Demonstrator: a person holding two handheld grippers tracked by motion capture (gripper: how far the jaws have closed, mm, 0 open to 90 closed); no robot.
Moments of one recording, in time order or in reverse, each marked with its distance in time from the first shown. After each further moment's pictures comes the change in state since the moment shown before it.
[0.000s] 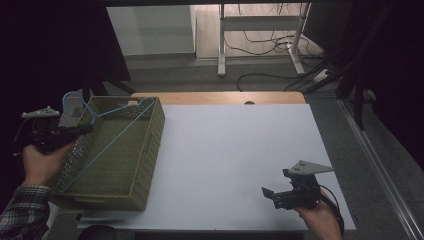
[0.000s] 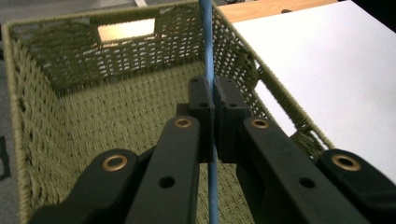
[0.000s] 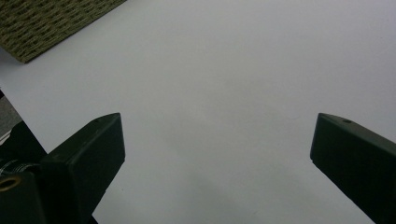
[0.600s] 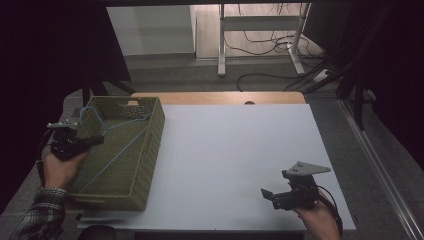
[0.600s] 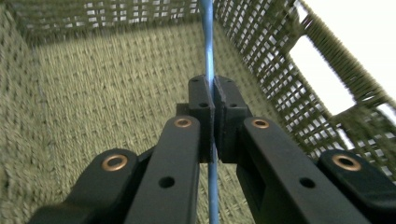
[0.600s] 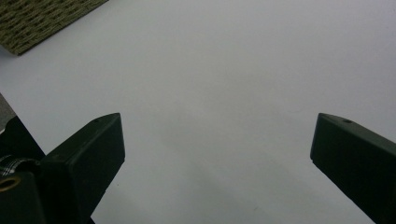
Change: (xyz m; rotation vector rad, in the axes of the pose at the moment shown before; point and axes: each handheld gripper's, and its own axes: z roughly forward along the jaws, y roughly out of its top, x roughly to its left) left arm 0.016 -0.037 0.053 0.093 0.003 -0.058; right arm -0.001 -0.005 0.006 0.022 -0.001 0.002
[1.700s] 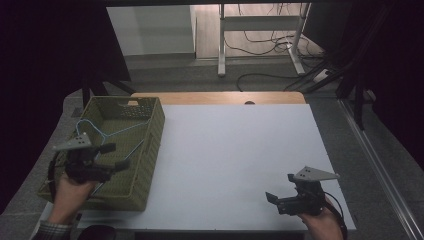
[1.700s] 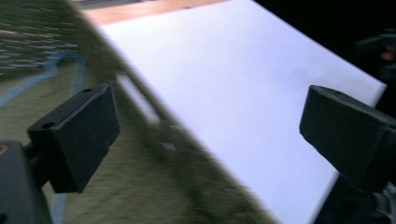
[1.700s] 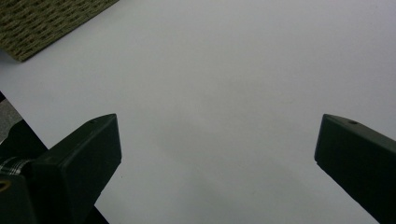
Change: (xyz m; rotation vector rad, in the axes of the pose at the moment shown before) left arm -0.127 -0.017 -0.030 -0.136 -0.285 0.200; right arm 0.002 -0.012 -0.014 -0.037 -0.015 0.028
